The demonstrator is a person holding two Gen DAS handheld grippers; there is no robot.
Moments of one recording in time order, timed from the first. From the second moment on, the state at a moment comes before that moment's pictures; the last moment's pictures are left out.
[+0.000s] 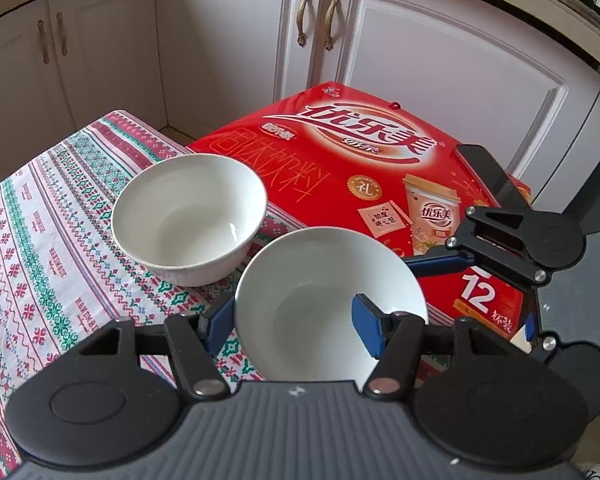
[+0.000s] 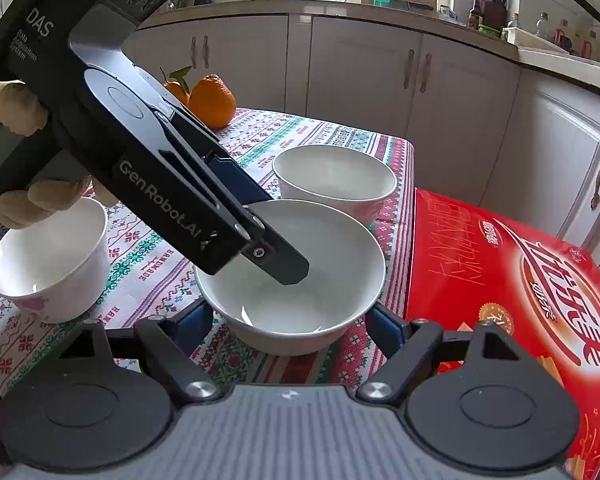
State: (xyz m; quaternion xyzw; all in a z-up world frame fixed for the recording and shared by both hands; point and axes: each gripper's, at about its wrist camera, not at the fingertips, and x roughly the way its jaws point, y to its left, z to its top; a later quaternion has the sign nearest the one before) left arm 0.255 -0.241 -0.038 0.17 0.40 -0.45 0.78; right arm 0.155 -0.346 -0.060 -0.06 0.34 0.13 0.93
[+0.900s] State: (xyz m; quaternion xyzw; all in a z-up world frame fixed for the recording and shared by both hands) left arm 0.208 -0.182 0.016 0.15 0.36 -0.43 0.81; right arm 0.116 -0.304 -0.005 -0.08 0.31 0.18 0.93
